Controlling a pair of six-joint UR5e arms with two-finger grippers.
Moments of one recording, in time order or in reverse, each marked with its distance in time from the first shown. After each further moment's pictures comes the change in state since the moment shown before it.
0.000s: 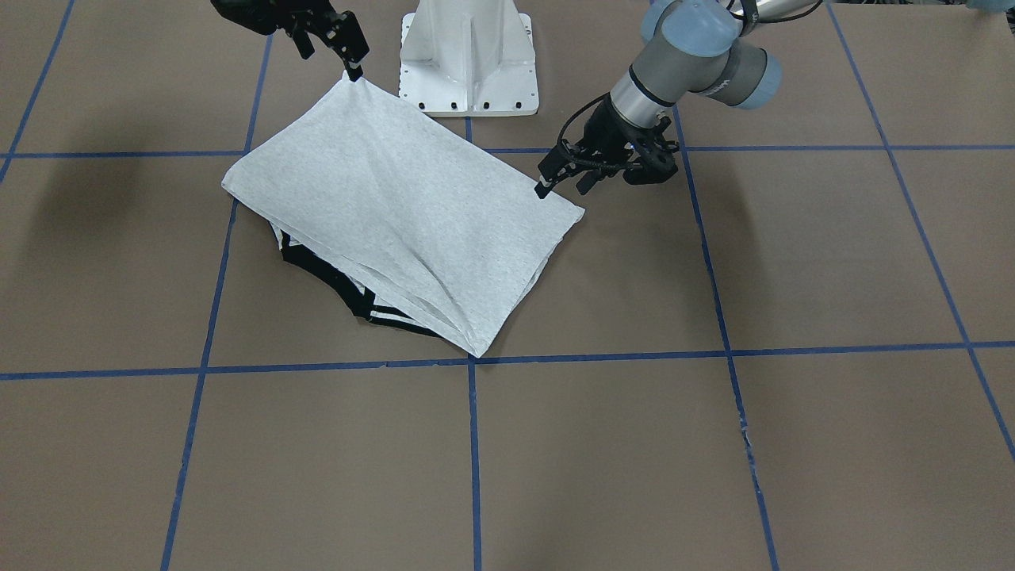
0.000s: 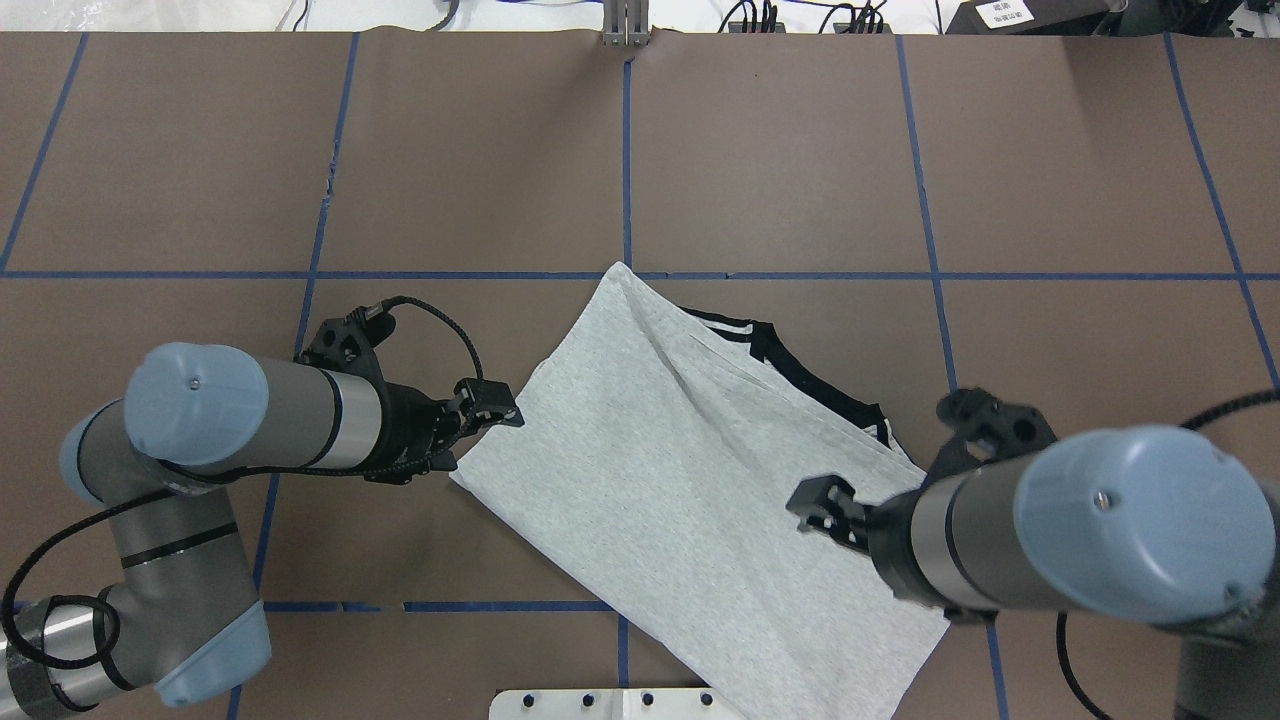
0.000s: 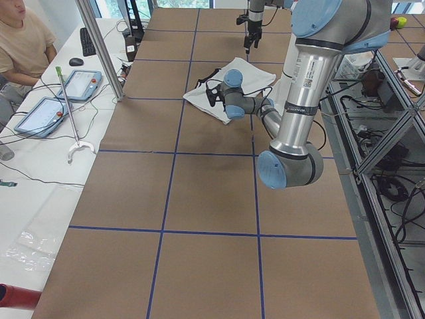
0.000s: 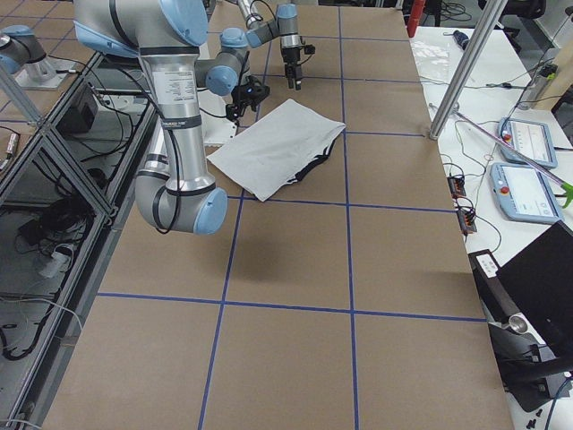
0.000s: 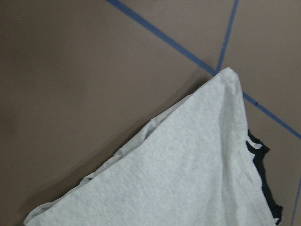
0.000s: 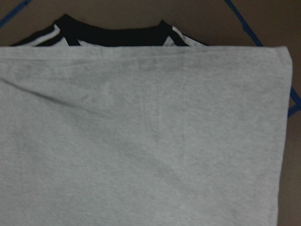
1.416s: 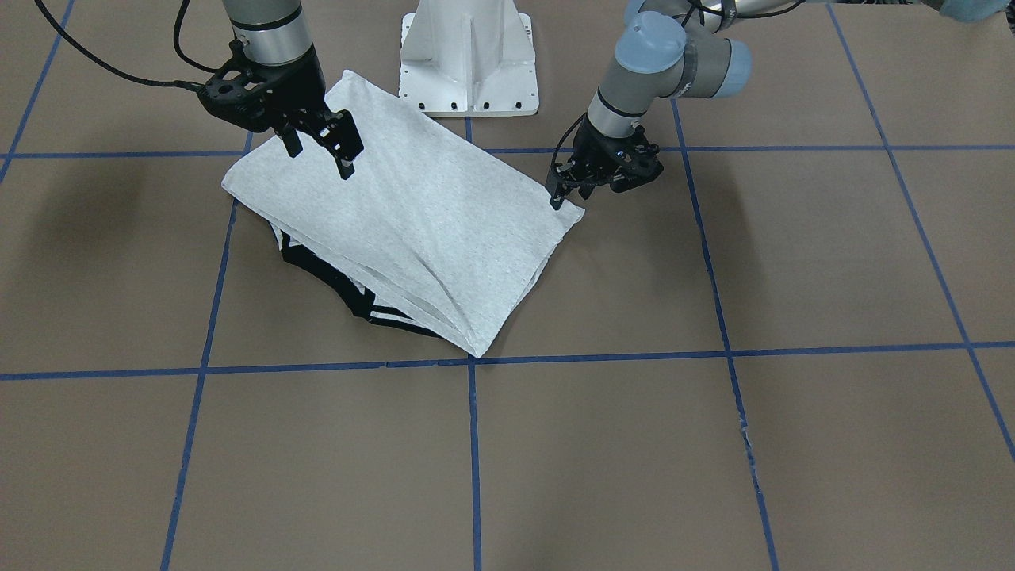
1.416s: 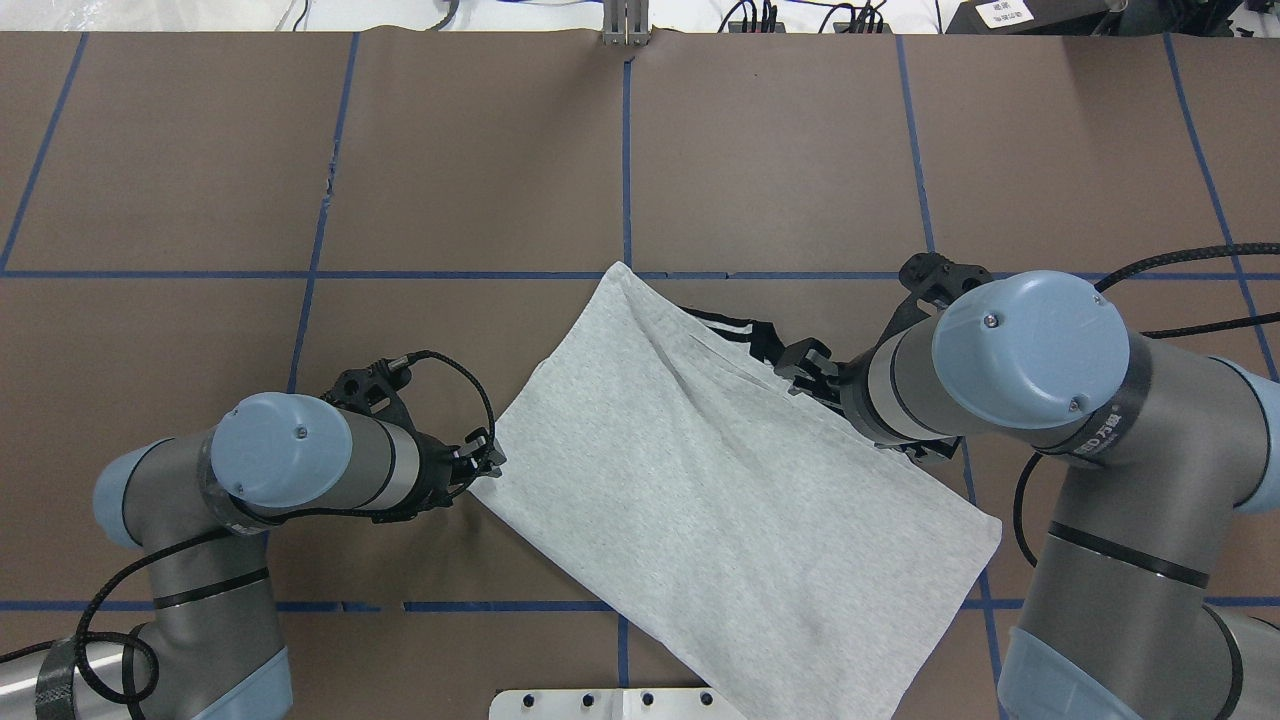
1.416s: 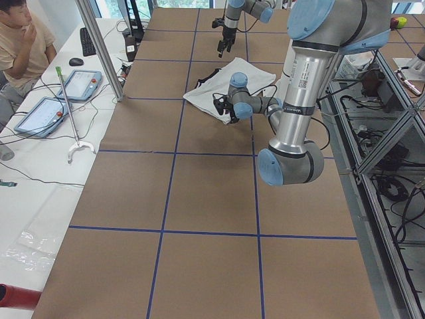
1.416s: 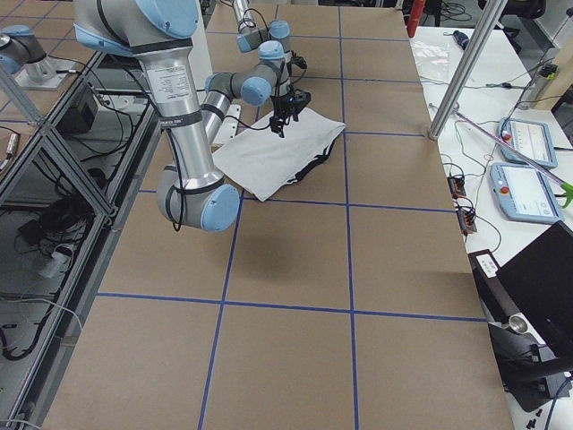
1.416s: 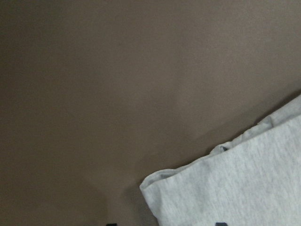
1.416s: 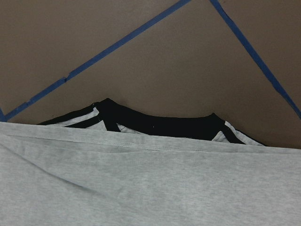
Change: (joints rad) left arm 0.062 -0.022 0.017 0.223 0.075 -0.025; right arm 0.146 0.048 -0.212 0.124 -0.006 -0.162
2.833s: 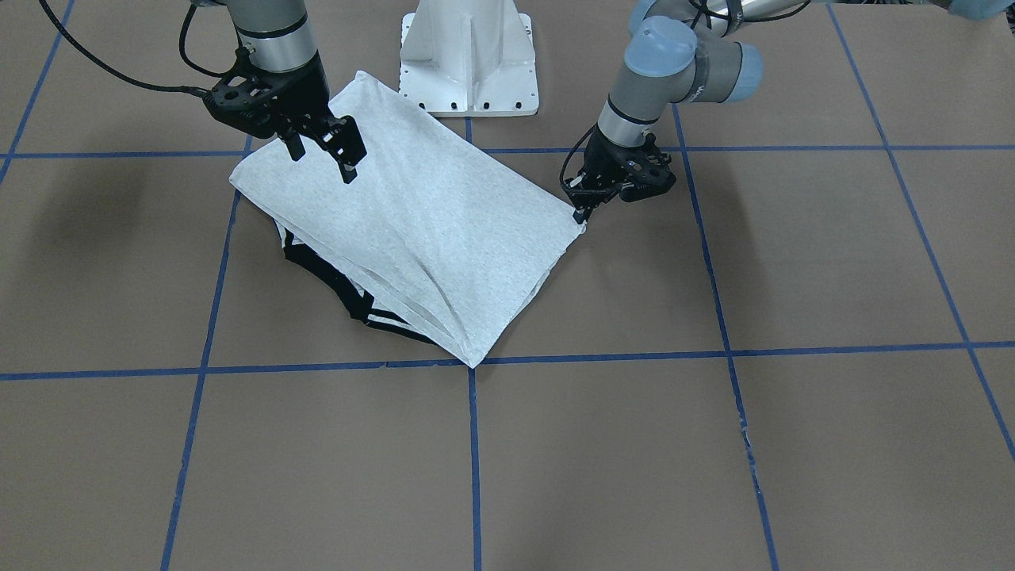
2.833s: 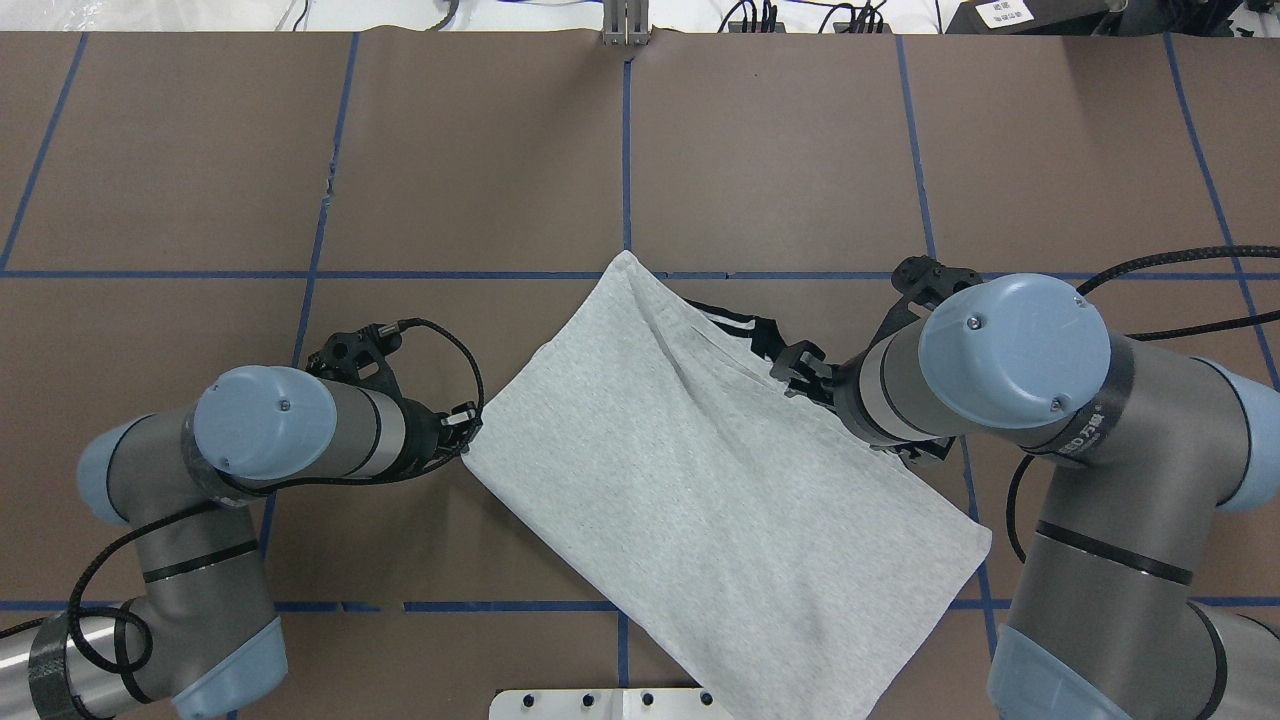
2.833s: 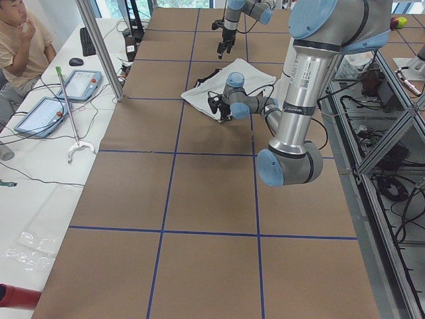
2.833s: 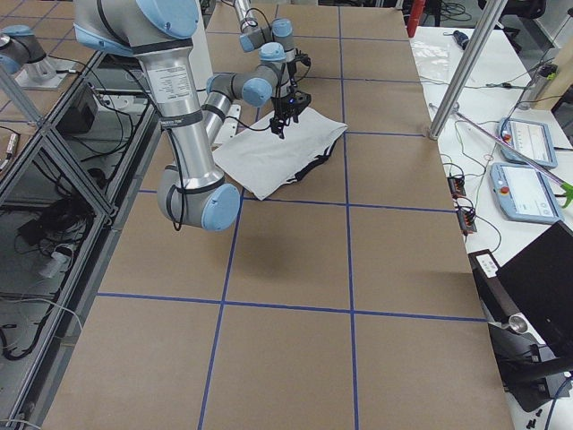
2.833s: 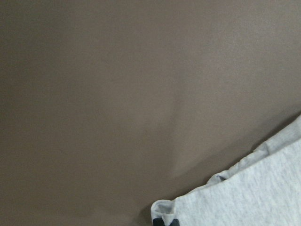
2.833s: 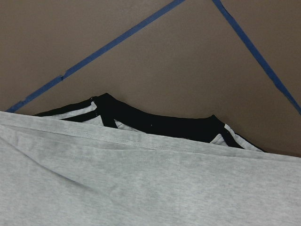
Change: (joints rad) left arm -0.068 -0.004 0.007 0.000 0.037 0.146; right arm -0.004 0.007 -0.016 0.002 0.000 0.004
